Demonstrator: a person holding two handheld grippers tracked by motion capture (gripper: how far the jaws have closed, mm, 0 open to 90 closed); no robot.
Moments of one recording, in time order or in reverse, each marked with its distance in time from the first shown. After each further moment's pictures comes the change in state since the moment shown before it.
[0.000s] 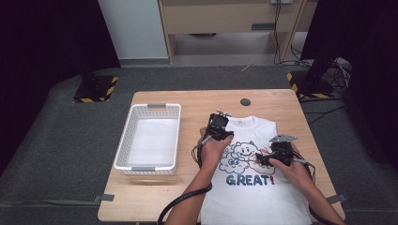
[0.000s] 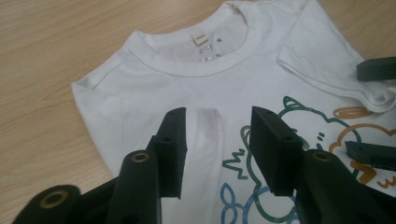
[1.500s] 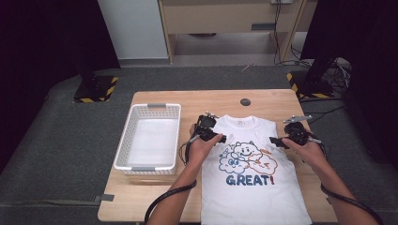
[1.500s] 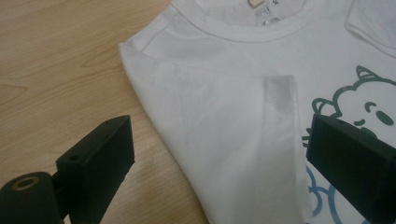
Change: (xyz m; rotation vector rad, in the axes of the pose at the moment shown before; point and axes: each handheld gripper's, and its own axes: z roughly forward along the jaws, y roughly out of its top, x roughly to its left) left arm 0.050 -0.022 0.018 0.039 0.004 -0.004; right arm -0.070 0.039 -0.013 0.056 0.001 0.018
